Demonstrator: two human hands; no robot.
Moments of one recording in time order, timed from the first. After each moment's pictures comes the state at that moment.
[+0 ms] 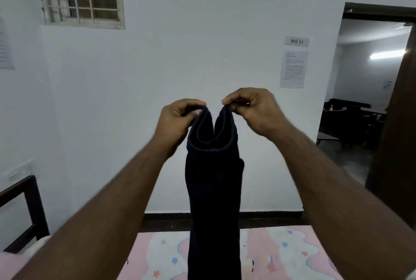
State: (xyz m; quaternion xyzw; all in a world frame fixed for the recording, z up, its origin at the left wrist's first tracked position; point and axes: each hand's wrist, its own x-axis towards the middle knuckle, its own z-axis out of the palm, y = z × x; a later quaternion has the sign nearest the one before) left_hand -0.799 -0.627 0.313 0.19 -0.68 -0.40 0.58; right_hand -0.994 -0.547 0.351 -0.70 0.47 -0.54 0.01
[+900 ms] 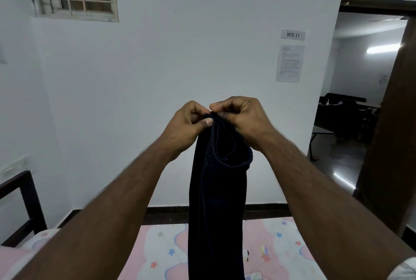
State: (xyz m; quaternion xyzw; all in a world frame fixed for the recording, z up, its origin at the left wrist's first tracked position) left_hand -0.817 -0.612 0.297 0.19 -0.74 -0.42 0.48; right_hand -0.981 -0.540 0.322 -0.64 0.44 -0.61 0.18
